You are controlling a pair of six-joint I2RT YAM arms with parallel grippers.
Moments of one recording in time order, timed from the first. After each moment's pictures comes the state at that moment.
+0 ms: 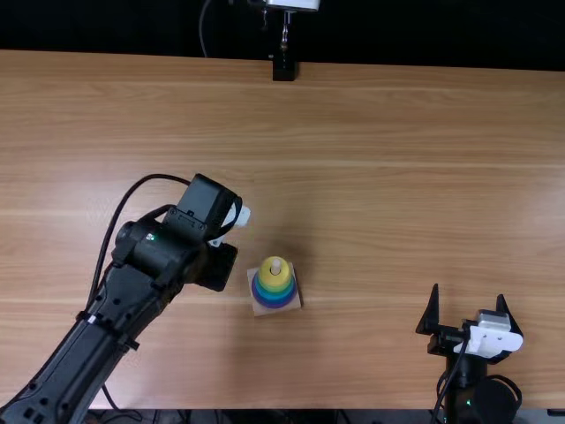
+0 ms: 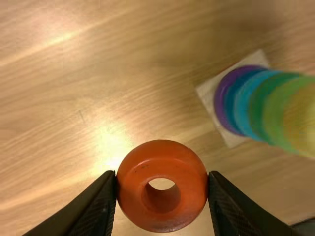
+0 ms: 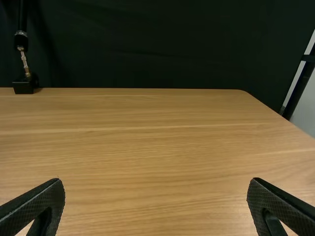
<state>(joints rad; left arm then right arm) -0.49 1.52 1.36 -1.09 -0.02 -0.15 -0.08 0.02 0.03 -0.07 0.10 -0.11</state>
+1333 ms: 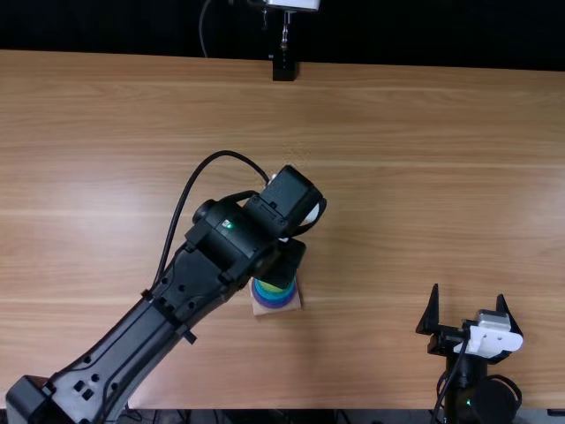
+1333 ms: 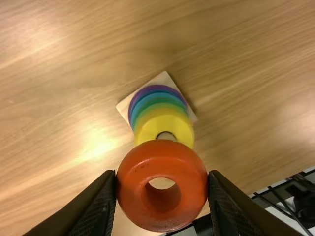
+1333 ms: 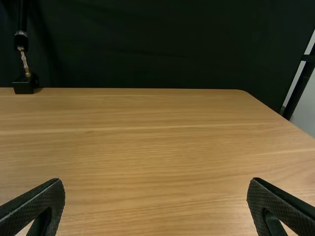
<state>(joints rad) -0.72 1.73 1.76 -1.28 -0.01 -0.34 -0.08 0.02 0.03 -0.07 0.10 -0.11</state>
